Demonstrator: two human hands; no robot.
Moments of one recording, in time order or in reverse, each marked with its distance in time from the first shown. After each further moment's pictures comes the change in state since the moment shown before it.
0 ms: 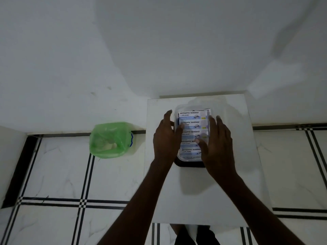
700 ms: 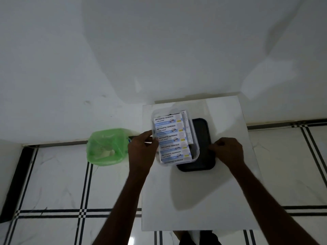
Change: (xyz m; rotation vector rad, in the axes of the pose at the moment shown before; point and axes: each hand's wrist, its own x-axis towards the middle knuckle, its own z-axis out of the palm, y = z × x) left_hand -0.001 -0.037 -0.044 -0.148 0.001 -0.136; right_hand 0.027 0.051 -0.010 0.199 -0.194 0.520
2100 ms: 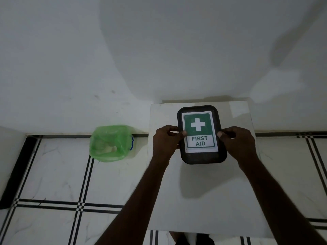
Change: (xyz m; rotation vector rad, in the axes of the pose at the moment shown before) left_hand 0.017 0.020 0.041 -0.347 -0.187 -0.271; right_hand -0.004 -0.046 -0.021 0.034 0.107 -0.162
